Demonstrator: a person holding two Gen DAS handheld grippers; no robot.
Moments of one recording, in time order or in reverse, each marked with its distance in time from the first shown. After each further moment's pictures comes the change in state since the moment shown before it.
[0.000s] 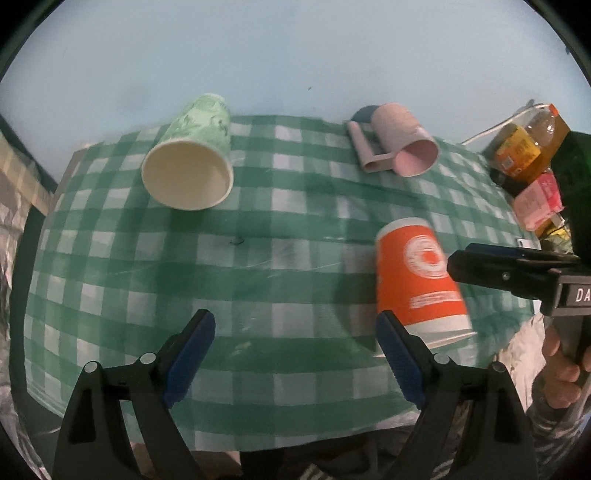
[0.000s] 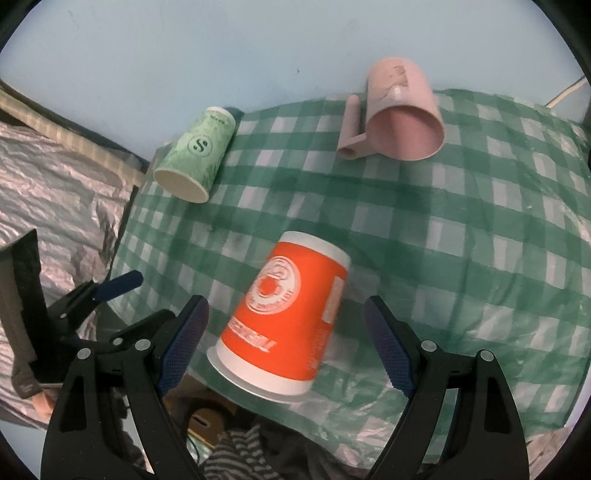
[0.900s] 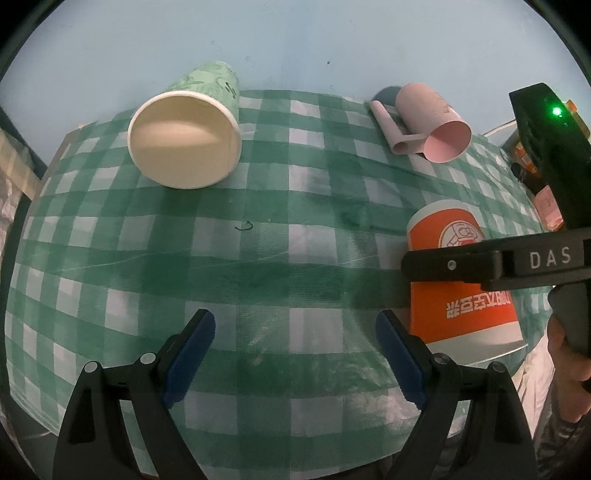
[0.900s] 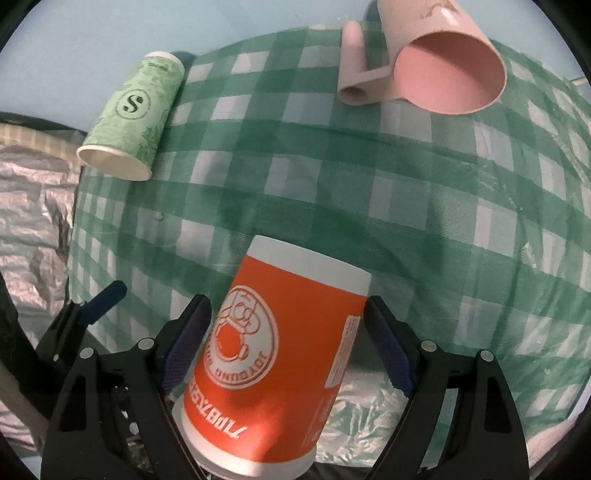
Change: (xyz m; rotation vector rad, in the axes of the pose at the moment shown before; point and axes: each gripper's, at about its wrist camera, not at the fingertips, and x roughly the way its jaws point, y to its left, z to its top) left arm 0.040 0.011 -0.006 -0.009 0.012 0.023; right arm 0.083 -0.001 0.026 0.090 0.223 -0.106
